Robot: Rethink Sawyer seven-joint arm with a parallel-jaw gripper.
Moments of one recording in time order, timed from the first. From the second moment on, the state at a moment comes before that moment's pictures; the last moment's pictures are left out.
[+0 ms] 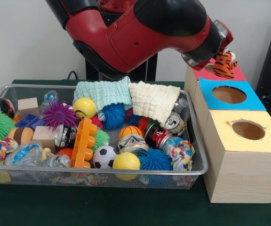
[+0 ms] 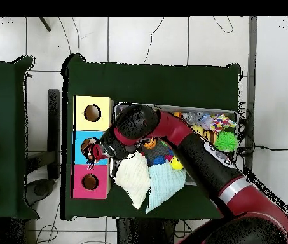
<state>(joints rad) -0.71 -0.36 0.85 1.69 -0.10 1.20 1.50</state>
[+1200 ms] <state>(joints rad) -0.68 -0.32 0.83 1.69 -0.10 1.30 1.50</state>
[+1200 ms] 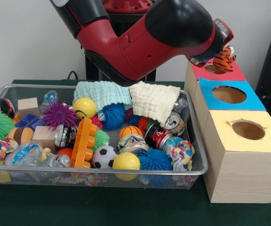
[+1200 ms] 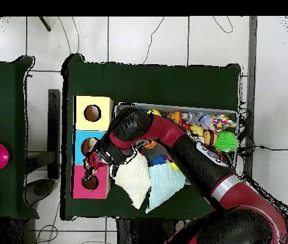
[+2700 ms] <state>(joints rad) -0.63 -0.27 0.76 1.69 -0.10 1.31 1.50</state>
